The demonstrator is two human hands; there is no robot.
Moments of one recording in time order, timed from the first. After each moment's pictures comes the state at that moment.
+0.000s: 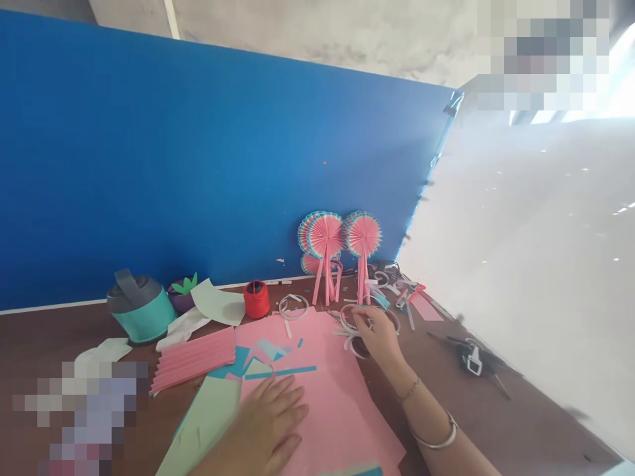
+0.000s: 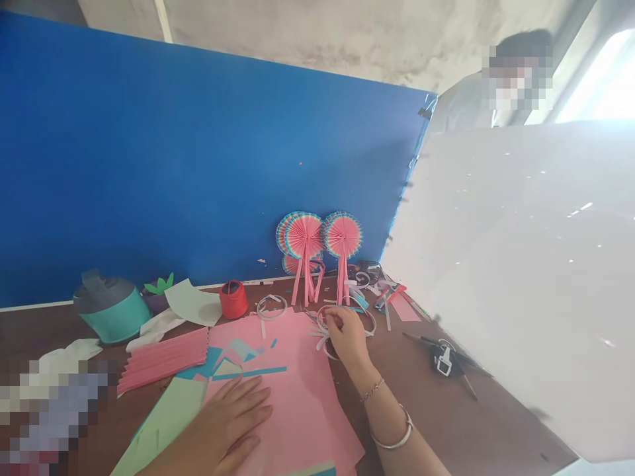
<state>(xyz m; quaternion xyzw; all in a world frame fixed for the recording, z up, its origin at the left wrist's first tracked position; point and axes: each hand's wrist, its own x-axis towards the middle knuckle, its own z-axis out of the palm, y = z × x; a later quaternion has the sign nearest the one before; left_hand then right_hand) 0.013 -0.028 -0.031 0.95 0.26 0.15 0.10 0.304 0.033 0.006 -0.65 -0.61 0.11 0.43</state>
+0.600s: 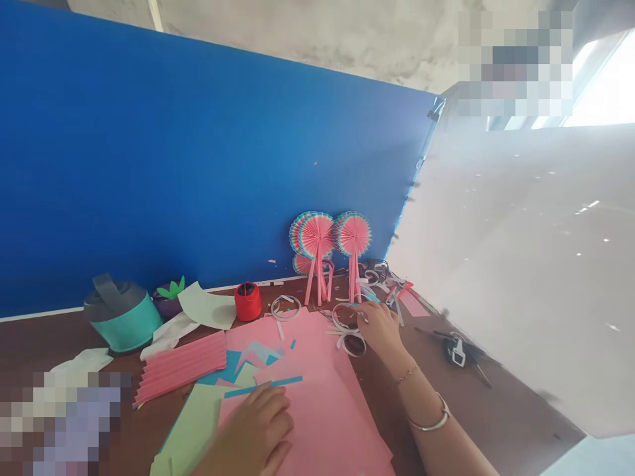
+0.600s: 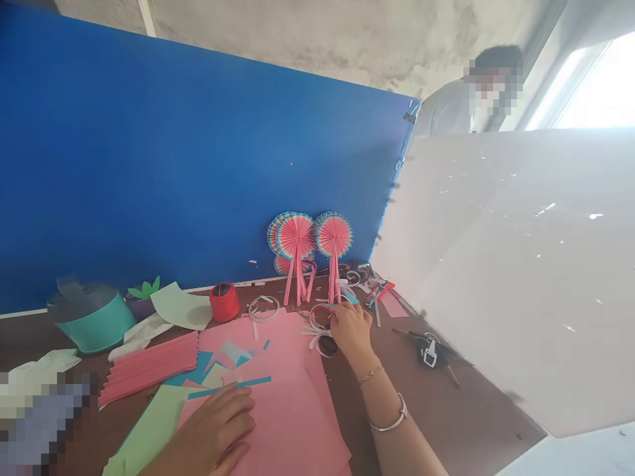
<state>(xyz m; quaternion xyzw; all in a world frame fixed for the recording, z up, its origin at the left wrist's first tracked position) 0.020 -0.035 -0.025 0.94 0.28 0.20 0.07 0.323 0.039 0.010 -0.76 -0.62 -0.02 0.22</state>
